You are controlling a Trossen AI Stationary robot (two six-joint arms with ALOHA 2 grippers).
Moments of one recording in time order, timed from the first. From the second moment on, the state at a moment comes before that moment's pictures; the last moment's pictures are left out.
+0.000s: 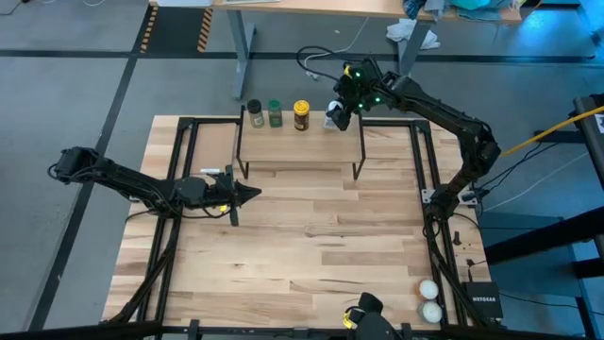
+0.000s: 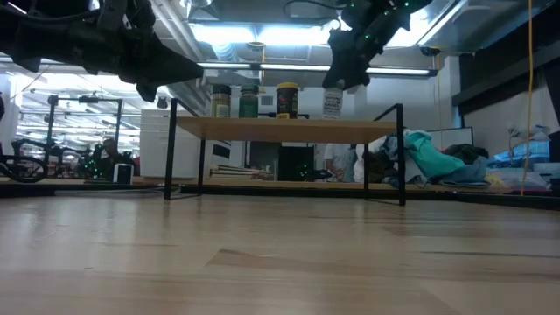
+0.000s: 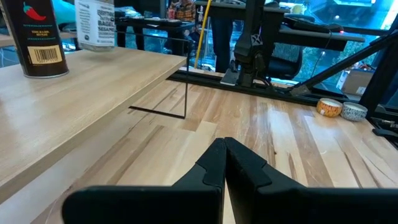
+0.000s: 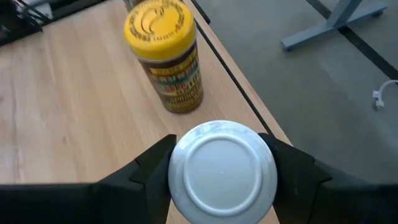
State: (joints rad) left arm -0.15 0.93 0.22 0.61 -0.38 -0.15; right arm -0.69 1.64 1.58 -0.72 -0.27 -0.12
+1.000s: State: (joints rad) left arm -0.15 0.93 0.22 0.62 -0.38 -0.15; right arm -0.69 1.64 1.58 -0.72 -0.24 -0.15
